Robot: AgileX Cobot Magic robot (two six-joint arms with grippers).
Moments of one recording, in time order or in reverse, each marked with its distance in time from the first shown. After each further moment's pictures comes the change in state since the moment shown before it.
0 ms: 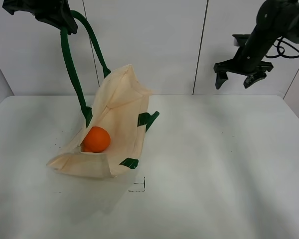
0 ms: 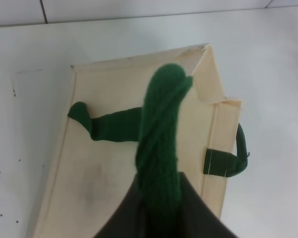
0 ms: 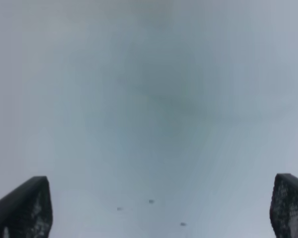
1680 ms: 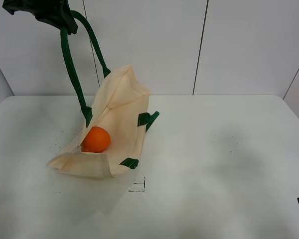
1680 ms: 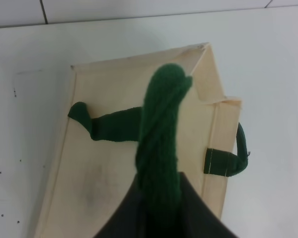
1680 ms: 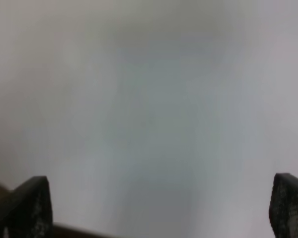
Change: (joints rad) left arm 0.000 0.000 0.000 0.000 0.000 0.005; right arm 0.012 -1.864 1.652 0.018 -0.164 -0.123
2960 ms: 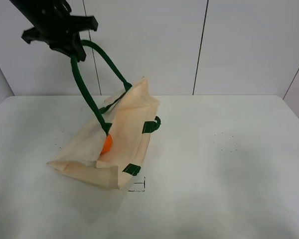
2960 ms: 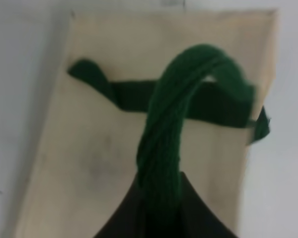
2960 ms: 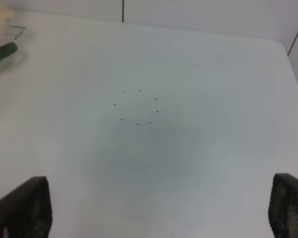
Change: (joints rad) left arm 0.000 0.075 0.180 -0.038 -0.064 0.019; right arm -0.090 -0.399 0.003 0.006 -0.022 0.005
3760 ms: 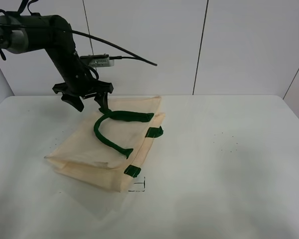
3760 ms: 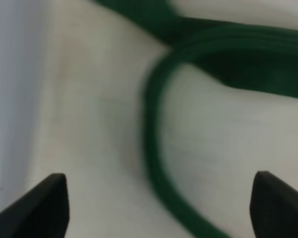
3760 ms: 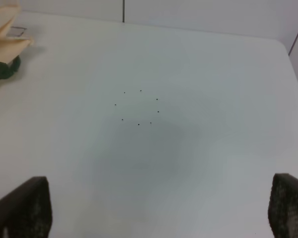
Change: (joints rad) left arm 0.002 0.219 0.111 0.094 -0.095 0.035; right arm 0.000 0.000 0.000 0.003 0.000 0.003
